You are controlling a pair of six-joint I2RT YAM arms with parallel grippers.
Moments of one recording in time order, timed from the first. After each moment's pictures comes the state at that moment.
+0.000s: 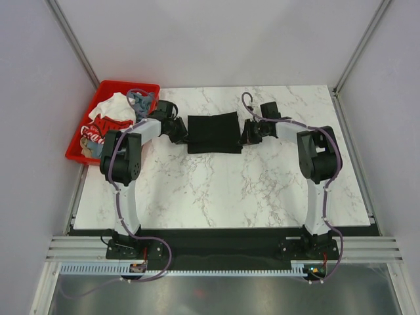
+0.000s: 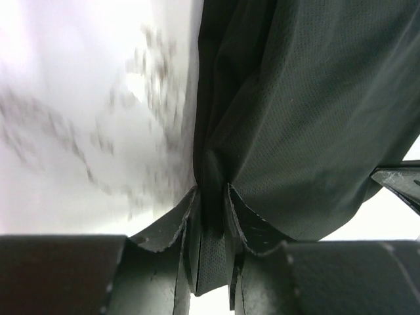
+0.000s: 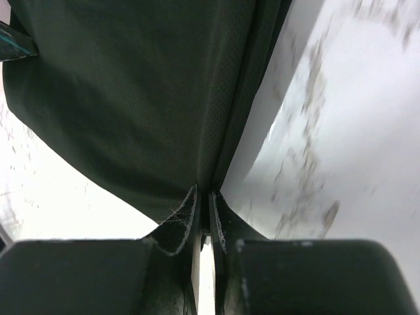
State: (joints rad) left arm -0.21 2.13 1.49 -0.35 0.33 -0.58; right arm 0.24 2.17 1.47 -0.24 -0.57 0.22
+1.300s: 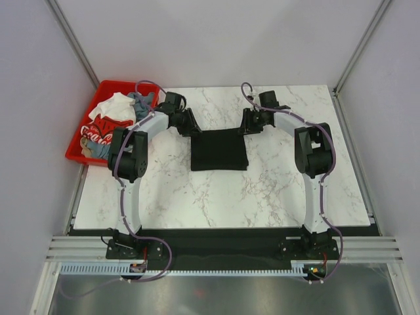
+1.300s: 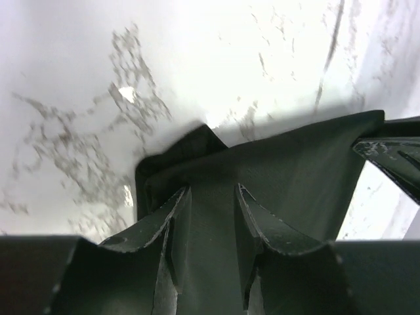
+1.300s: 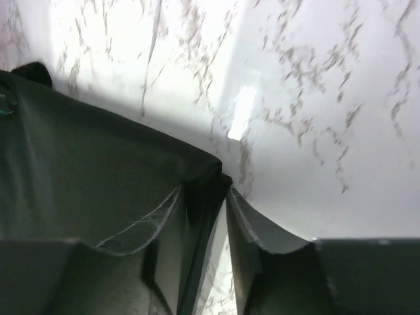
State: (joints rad) left arm -0.26 2.18 1.64 -0.39 0.35 -0.59; right arm 0.23 2.26 1.70 -0.38 -0.44 0.21
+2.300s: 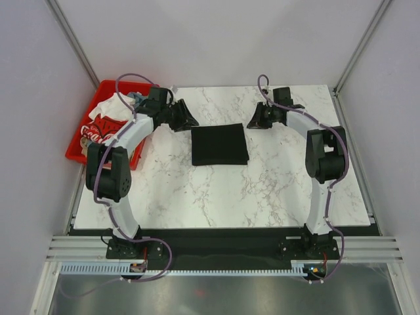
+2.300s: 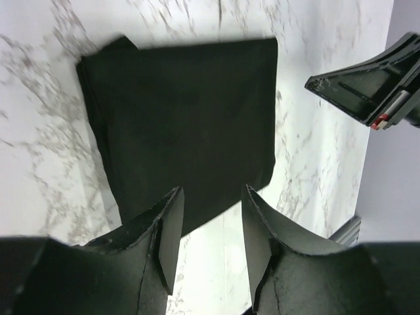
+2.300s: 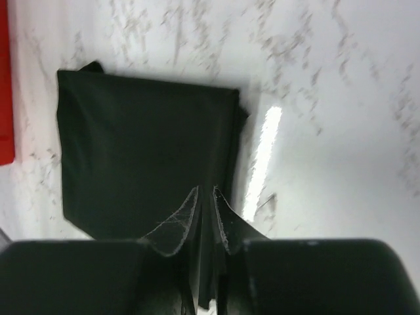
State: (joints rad) left arm -0.23 1.88 1.49 -0.39 0.45 -0.58; right arm 0.15 2.15 1.61 -0.32 -0.49 0.34
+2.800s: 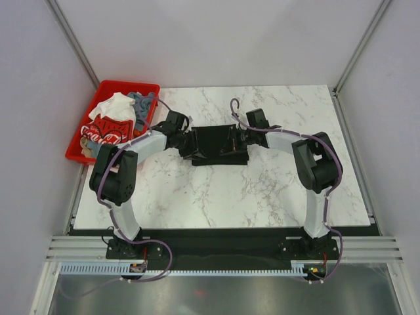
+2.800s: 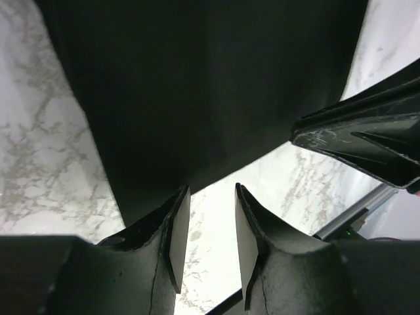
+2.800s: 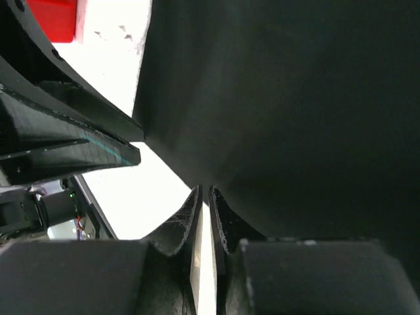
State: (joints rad) left arm -0.37 1.84 1.23 -0.38 0.43 -0.58; right arm 0.39 2.01 1.30 -0.13 -0.69 0.43
